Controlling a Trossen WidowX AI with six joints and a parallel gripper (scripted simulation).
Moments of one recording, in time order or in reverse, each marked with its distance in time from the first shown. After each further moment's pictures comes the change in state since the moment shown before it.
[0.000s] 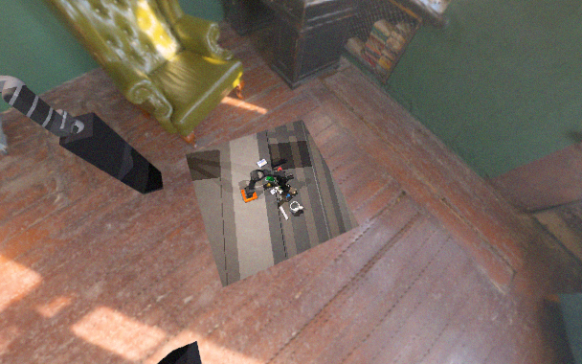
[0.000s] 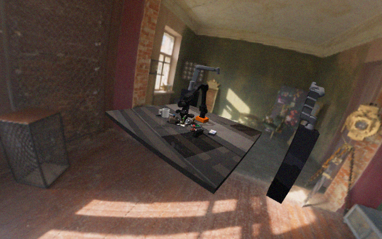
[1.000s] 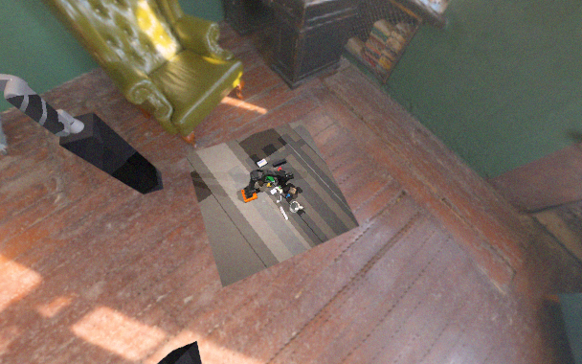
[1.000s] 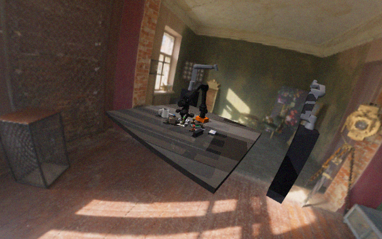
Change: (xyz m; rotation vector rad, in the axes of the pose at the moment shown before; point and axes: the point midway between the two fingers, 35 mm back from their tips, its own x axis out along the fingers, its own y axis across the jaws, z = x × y) arm -0.006 0.000 0.001 0.000 -0.001 0.000
